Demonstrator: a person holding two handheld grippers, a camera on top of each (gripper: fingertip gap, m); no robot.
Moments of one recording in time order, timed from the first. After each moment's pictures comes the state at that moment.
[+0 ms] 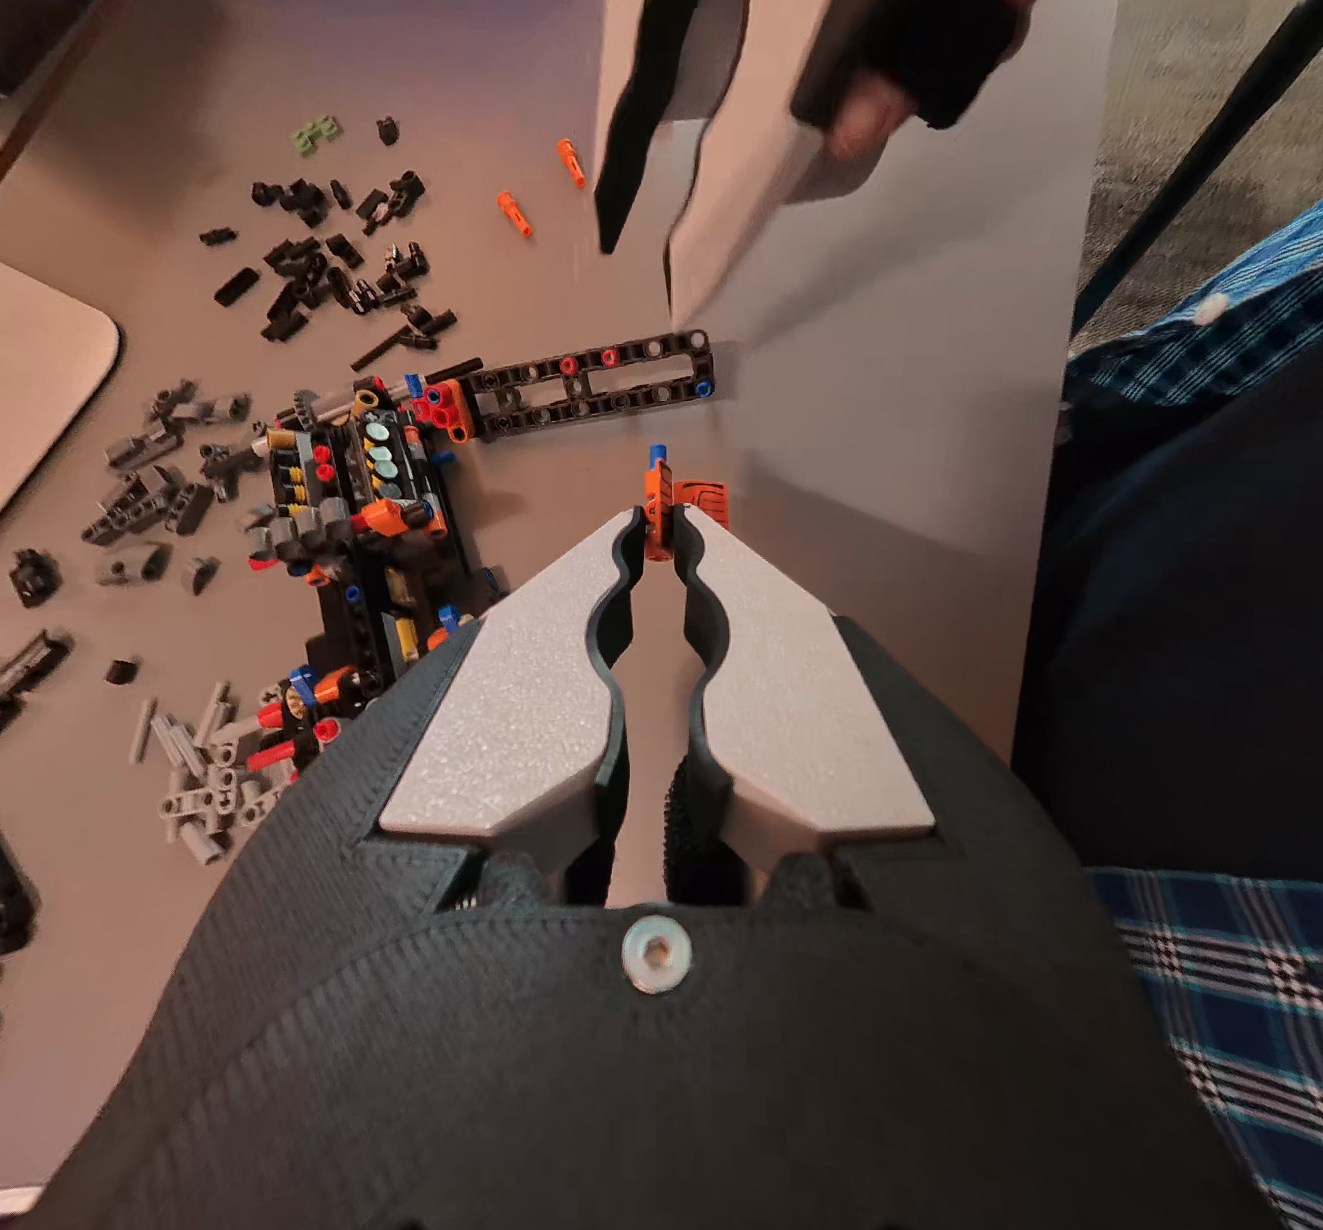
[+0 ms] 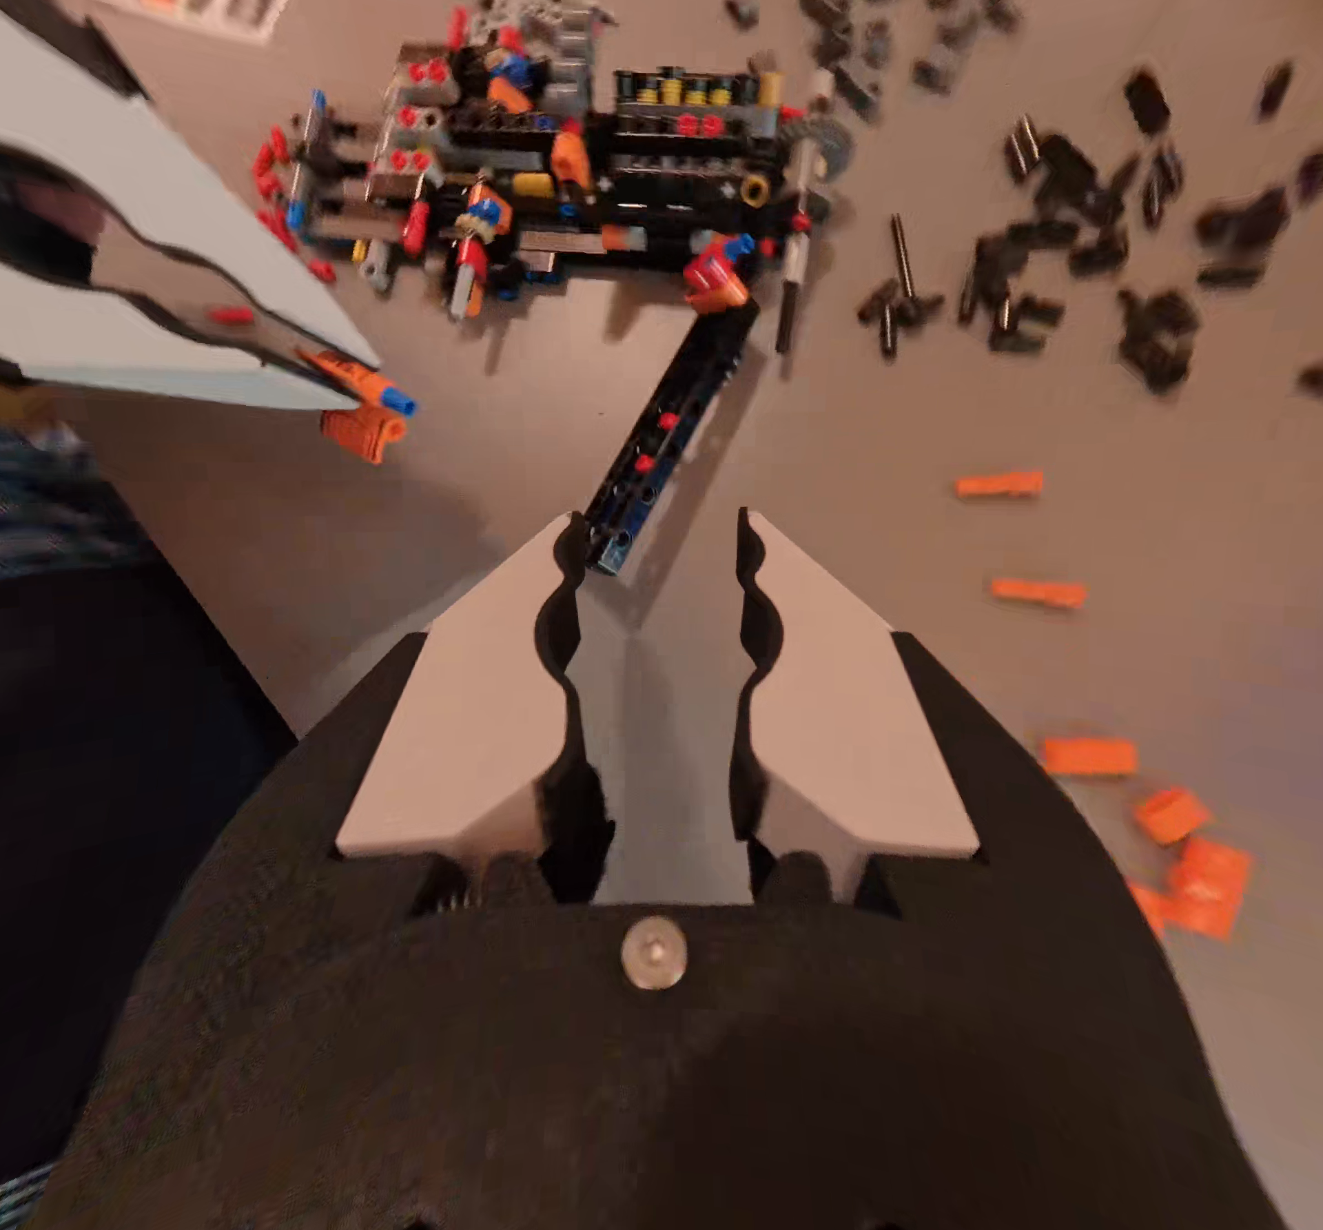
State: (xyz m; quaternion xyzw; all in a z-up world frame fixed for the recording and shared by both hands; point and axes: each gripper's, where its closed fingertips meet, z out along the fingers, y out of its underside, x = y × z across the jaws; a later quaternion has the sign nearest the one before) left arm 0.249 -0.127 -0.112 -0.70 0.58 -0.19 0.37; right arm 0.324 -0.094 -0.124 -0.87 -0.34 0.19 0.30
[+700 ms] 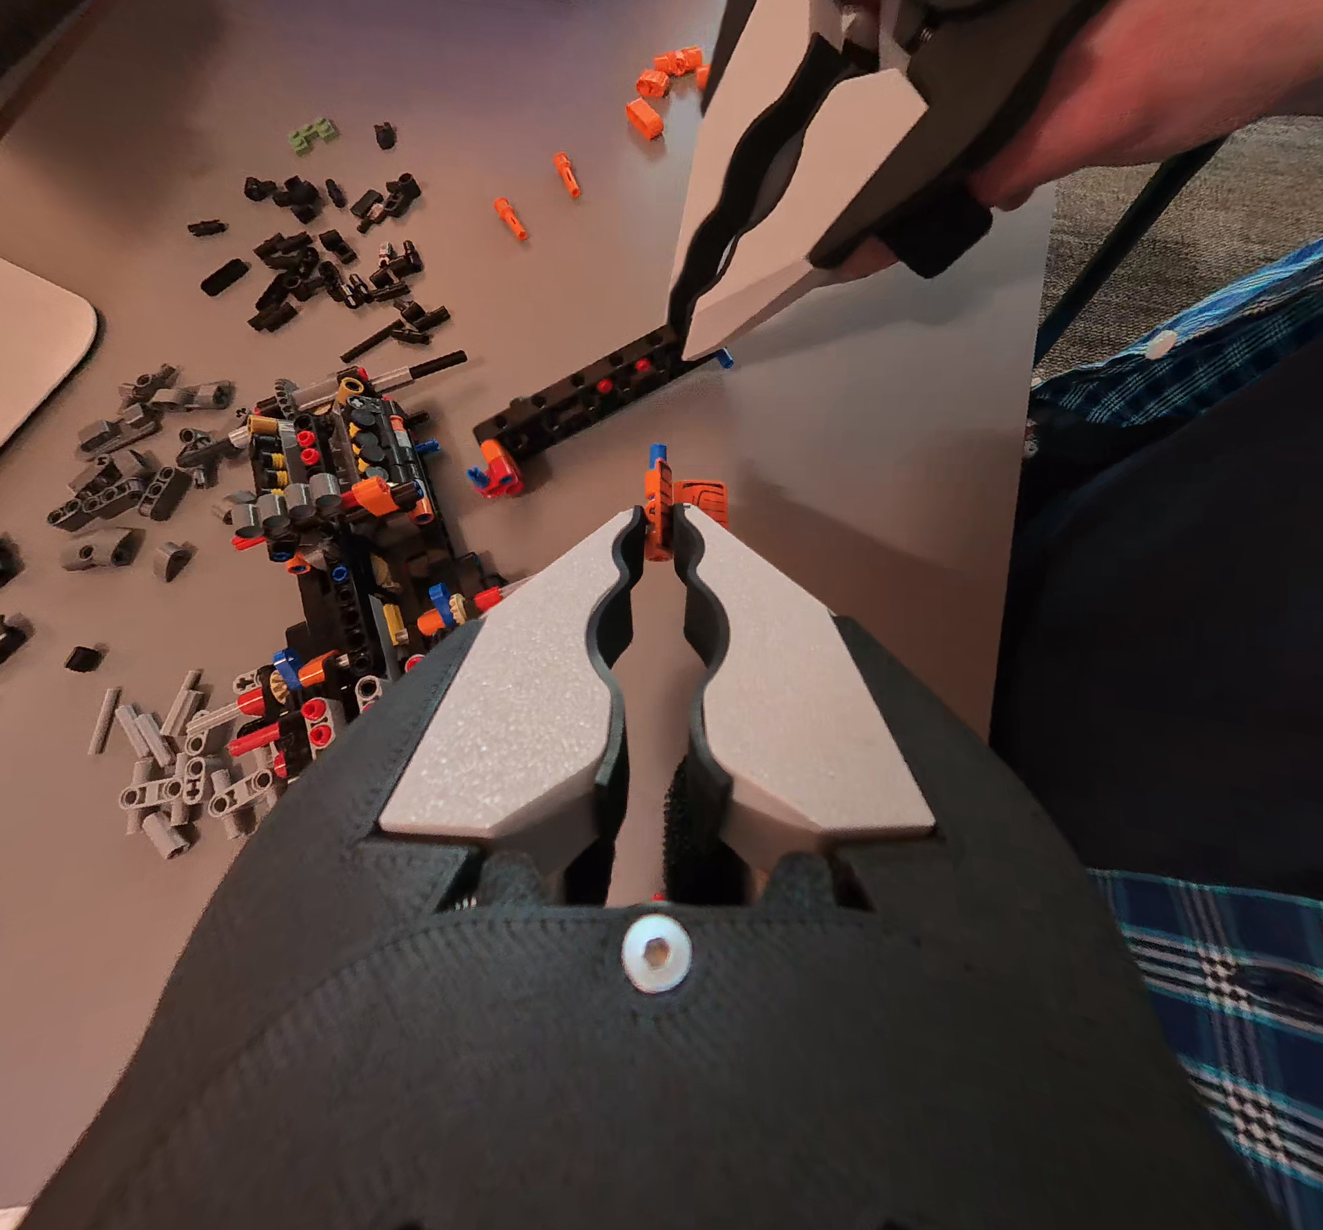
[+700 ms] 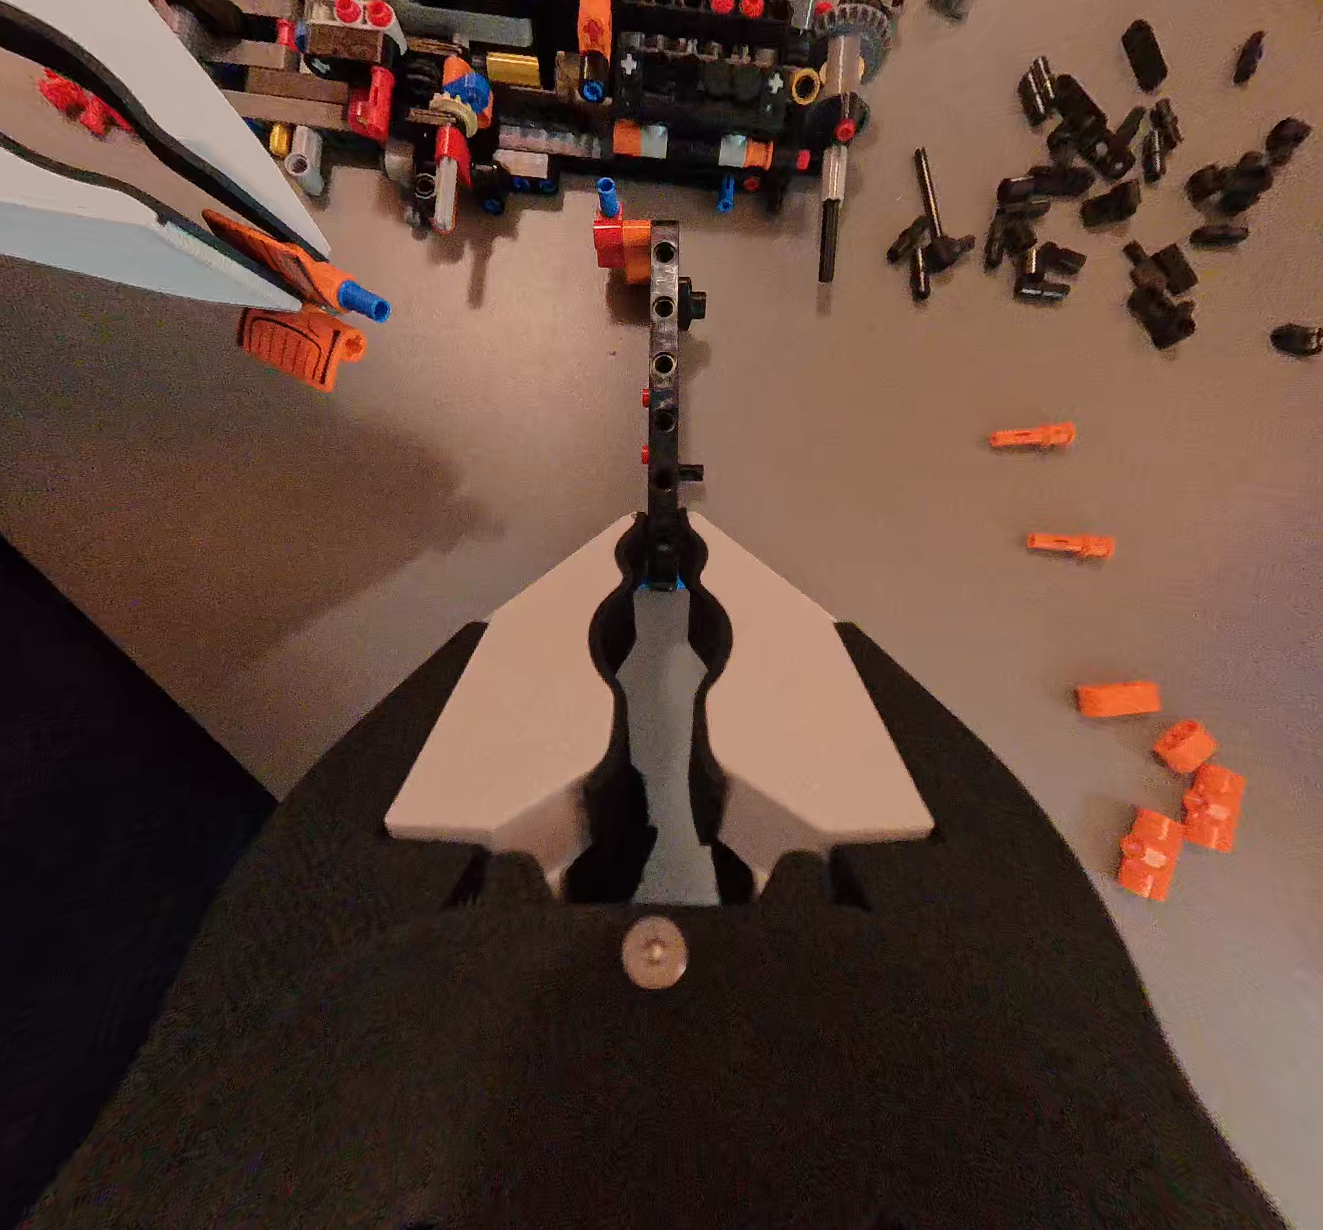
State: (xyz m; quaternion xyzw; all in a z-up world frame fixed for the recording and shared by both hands) left arm 0.243 -0.130 -0.110 -0.70 0.57 -0.23 0.37; right arm 0.318 -0.109 -0.148 -0.88 -0.34 0.09 0.32
